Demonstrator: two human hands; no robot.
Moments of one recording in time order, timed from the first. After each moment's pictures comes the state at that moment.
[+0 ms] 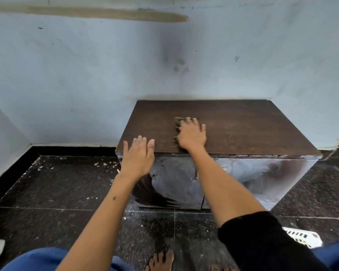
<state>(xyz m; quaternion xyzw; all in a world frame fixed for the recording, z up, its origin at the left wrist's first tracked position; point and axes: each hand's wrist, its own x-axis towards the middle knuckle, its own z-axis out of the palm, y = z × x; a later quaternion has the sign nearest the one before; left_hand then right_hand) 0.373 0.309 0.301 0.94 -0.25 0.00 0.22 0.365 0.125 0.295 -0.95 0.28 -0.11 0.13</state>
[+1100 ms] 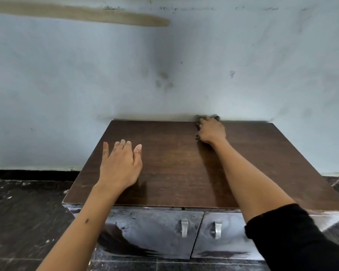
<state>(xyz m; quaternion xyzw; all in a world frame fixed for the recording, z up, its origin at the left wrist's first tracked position) 0.452 0.215 0.314 0.96 -0.25 0.04 0.12 0.440 -0.074 0.304 -0.95 0.28 -0.11 0.06</state>
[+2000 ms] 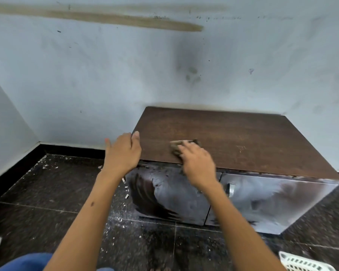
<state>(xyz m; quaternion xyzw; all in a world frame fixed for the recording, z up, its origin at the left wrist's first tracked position) 0.391 0.333 0.341 0.95 -0.17 0.04 0.27 0.316 0.145 0.272 -0.97 0.13 -0.16 0.09</state>
